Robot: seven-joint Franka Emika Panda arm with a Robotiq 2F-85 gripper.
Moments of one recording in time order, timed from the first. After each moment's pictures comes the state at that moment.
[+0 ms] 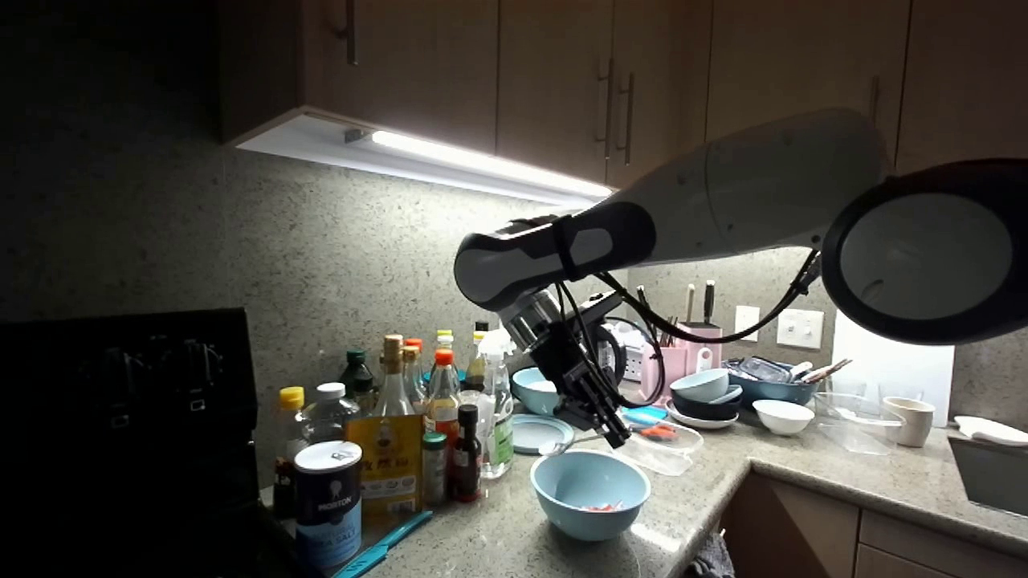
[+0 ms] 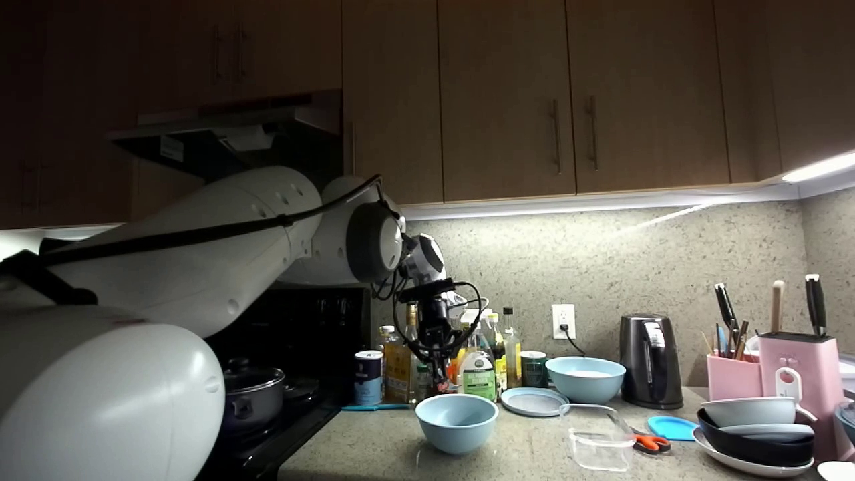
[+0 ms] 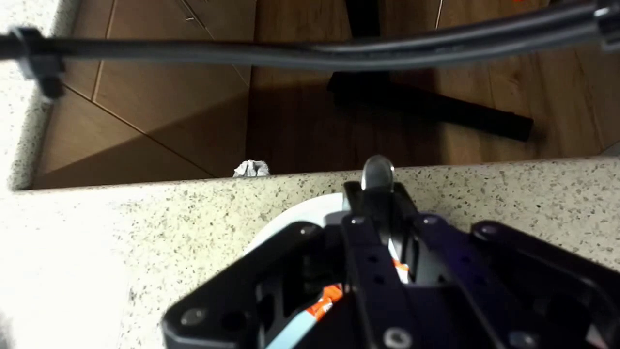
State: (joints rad) arm 0.26 0.96 0.02 -0.80 -0.30 1.12 -0.05
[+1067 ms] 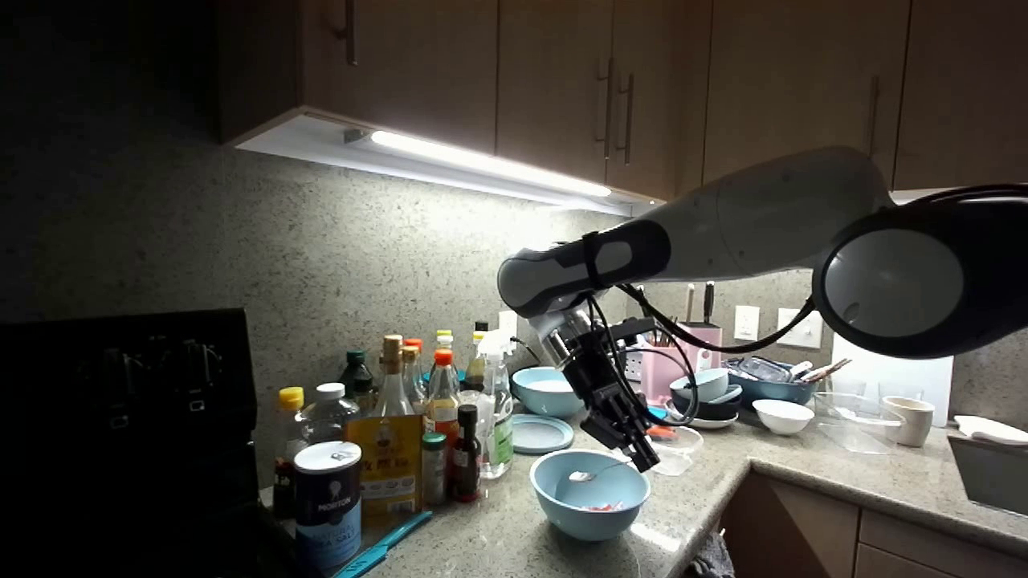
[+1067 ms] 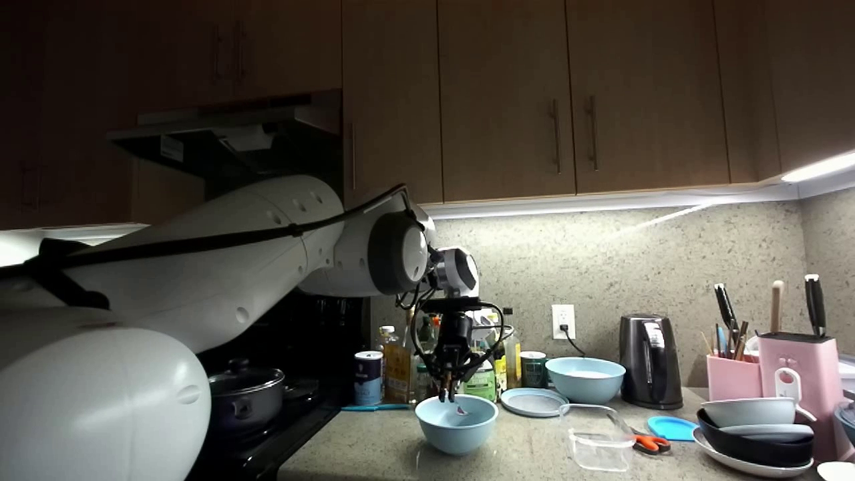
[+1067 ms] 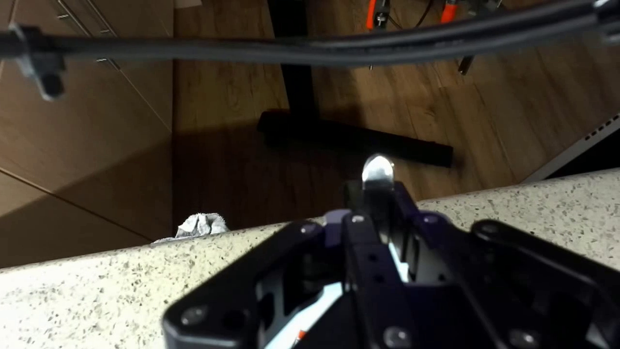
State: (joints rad) arm 0.14 1.02 0.01 -0.79 -0.12 1.06 -0.05
